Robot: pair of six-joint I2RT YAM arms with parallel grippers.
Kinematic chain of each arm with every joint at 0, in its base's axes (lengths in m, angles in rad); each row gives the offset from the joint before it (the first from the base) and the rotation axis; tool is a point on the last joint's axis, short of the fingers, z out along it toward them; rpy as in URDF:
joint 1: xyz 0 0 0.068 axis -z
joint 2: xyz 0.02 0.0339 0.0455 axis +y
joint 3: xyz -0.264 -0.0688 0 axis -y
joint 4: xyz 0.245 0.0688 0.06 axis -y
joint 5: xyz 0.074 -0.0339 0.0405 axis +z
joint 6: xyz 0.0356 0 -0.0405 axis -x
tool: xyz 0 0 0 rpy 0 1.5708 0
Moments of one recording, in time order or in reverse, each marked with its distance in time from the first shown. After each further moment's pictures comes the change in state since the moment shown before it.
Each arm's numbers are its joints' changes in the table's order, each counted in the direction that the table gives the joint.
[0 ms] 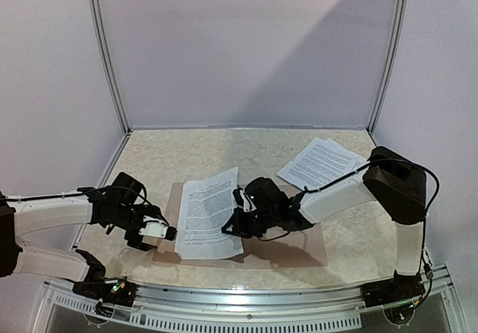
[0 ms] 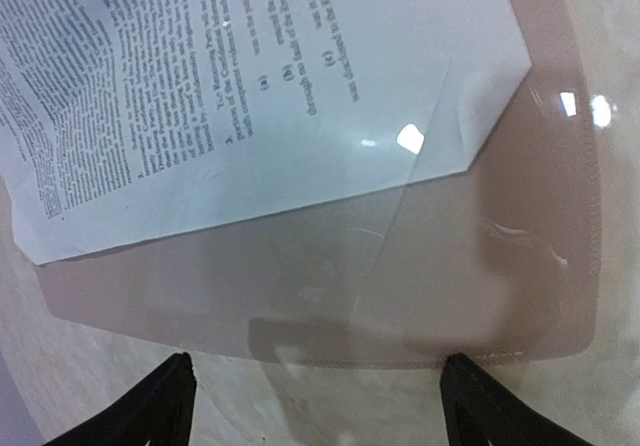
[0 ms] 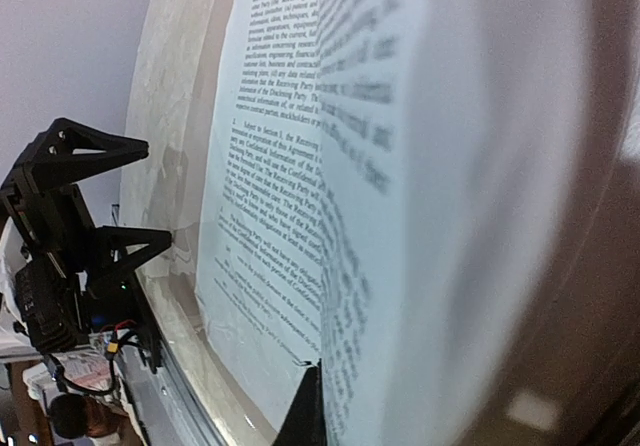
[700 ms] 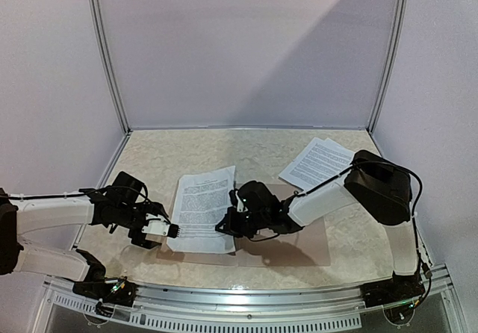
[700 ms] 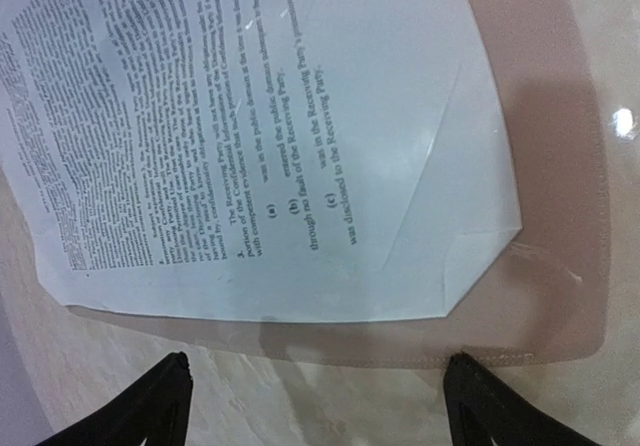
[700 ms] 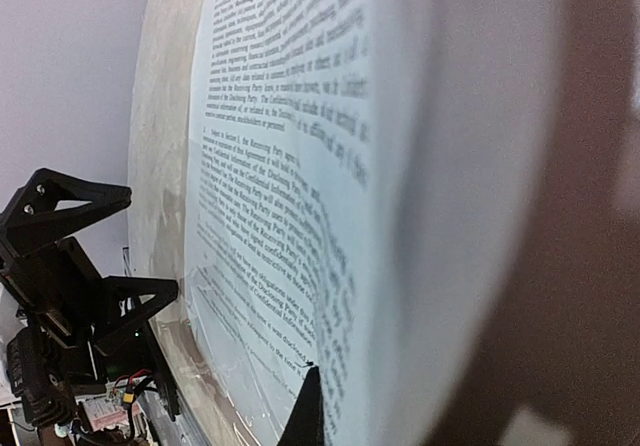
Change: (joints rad) left arm 0.000 0.022 -0.013 0.098 -0.028 -0.011; right arm -0.008 0.118 0.076 0.087 -0.039 -0.107
